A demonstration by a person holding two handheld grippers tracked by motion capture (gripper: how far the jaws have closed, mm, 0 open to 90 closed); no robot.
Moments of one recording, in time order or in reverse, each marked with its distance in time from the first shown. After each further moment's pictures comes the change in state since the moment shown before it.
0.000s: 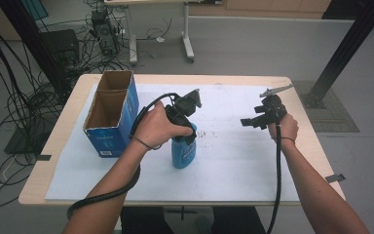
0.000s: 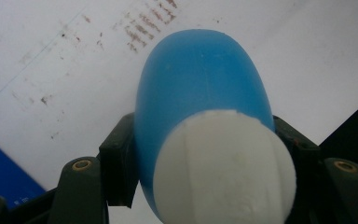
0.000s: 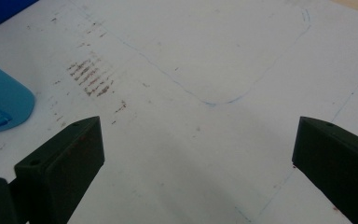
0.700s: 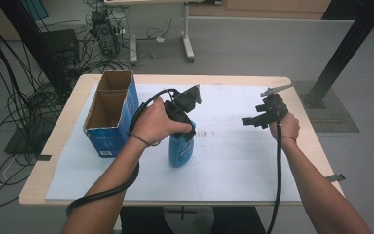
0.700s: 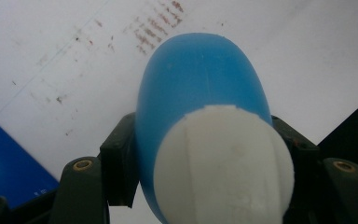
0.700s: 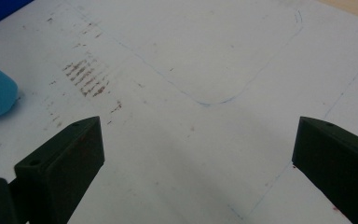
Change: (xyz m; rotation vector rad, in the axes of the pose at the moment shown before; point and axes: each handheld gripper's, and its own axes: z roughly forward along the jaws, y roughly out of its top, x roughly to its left) left arm 0.000 0.003 -0.019 -0.001 0.021 0.011; right arm -0.002 0.003 -0.003 0.005 -0.012 -0.002
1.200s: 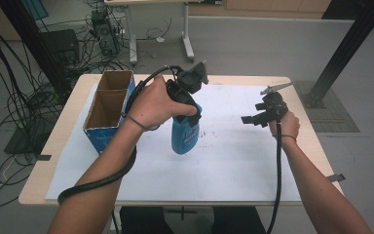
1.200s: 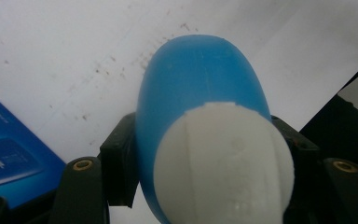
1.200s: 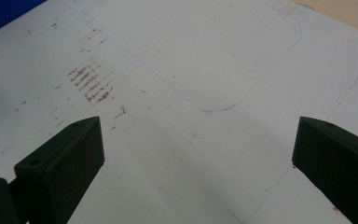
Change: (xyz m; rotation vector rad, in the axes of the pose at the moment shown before) left arm -0.014 0.018 -0.073 -0.061 0.023 0.058; right arm 0.004 0.006 -0.004 -0.011 -0.002 -0.009
